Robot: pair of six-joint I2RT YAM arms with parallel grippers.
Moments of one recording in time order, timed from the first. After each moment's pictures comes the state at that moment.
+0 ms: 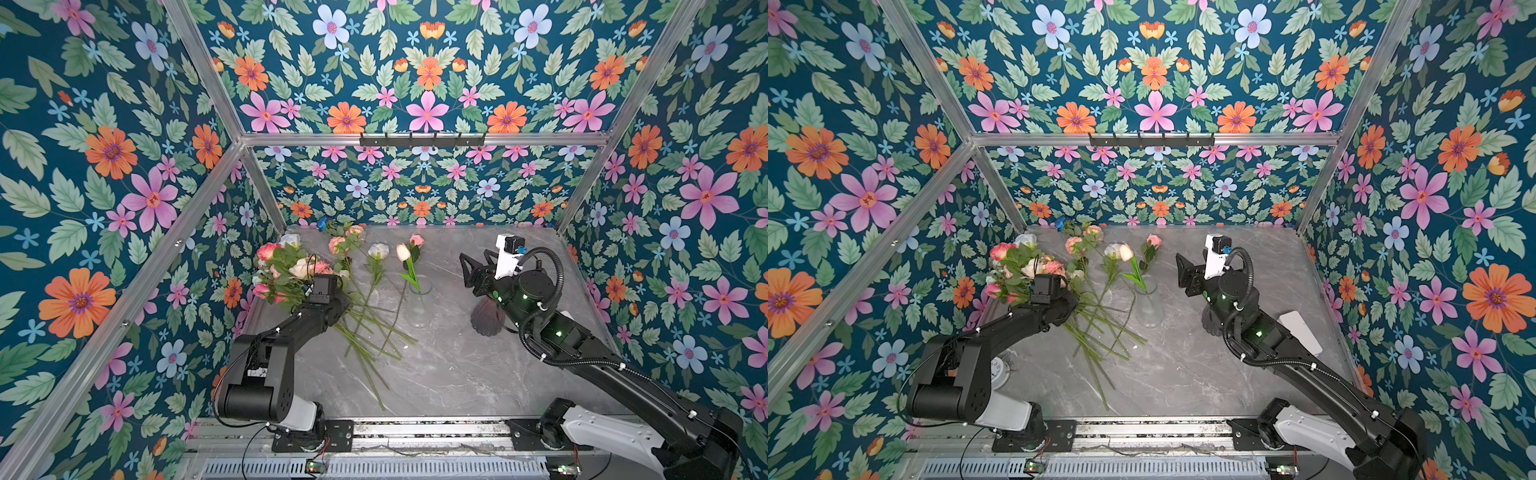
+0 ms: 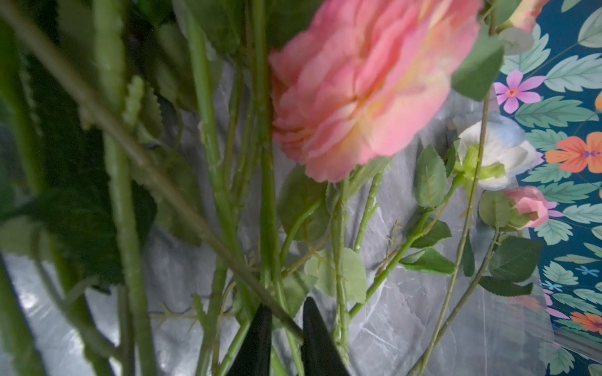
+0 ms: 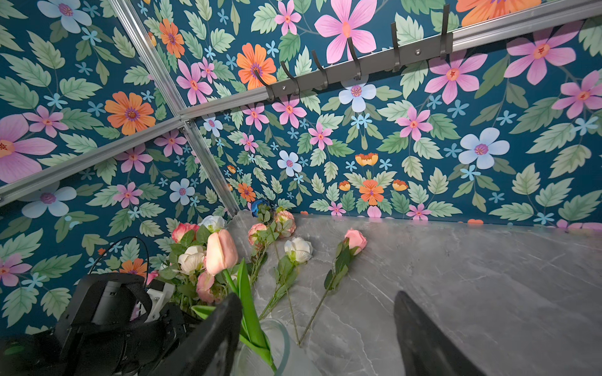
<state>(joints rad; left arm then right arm) -0.13 1.49 0.72 -0.11 -0.03 -0.99 0.71 1.02 0.90 0.08 0.29 0.29</state>
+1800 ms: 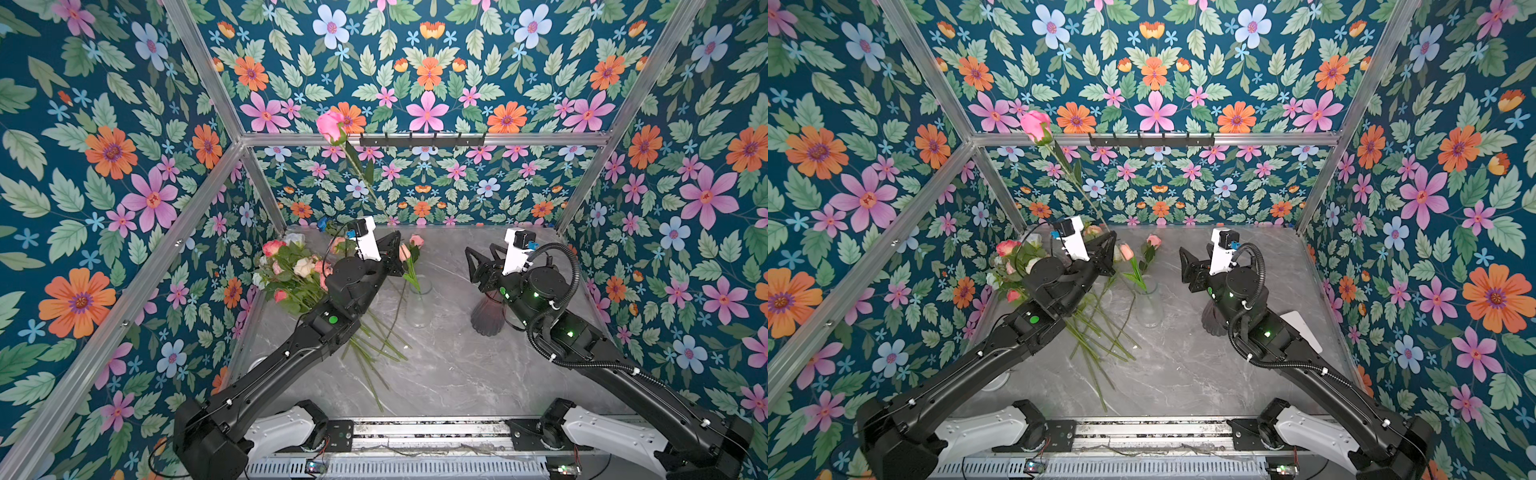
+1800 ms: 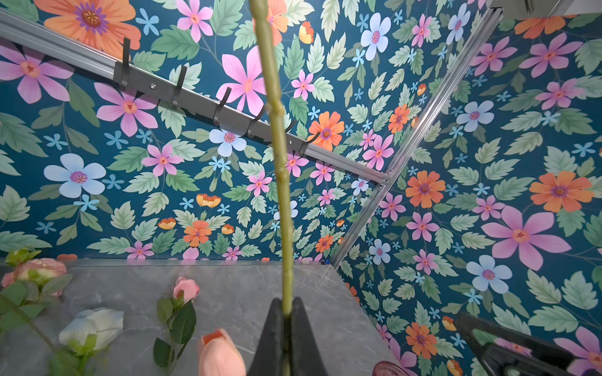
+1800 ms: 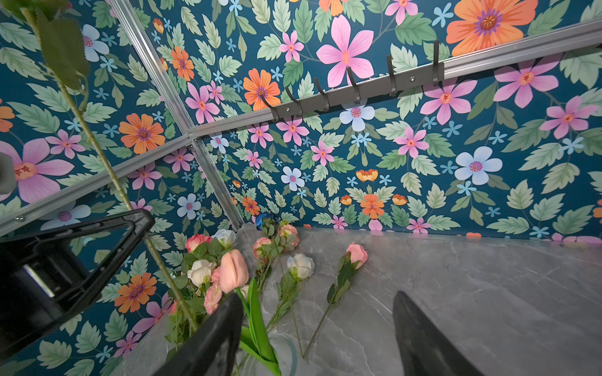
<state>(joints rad) -0.75 1.15 1.01 0.25 -0.26 -0.41 0.71 0.99 0.97 0.02 0.30 0.29</state>
